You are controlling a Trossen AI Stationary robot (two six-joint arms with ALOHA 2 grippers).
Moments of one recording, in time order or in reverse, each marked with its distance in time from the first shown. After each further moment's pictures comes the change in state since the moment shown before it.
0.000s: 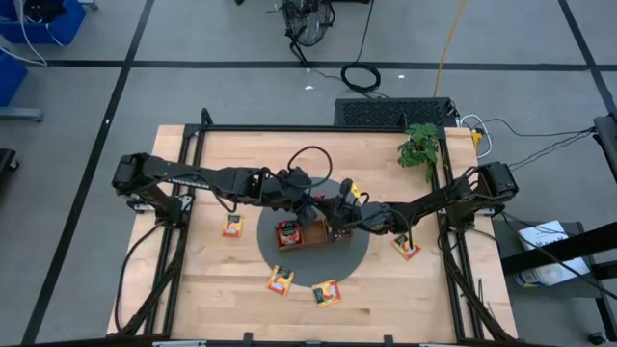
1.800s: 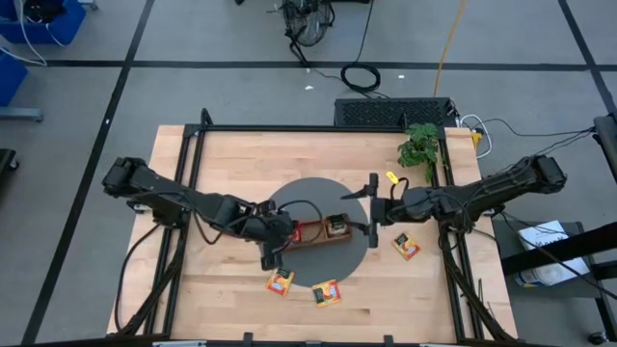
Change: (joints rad) left arm -0.241 -0.055 -0.070 -0.254 0.049 0.154; right arm 0.060 -0.527 0.000 -0.573 -0.259 0.412
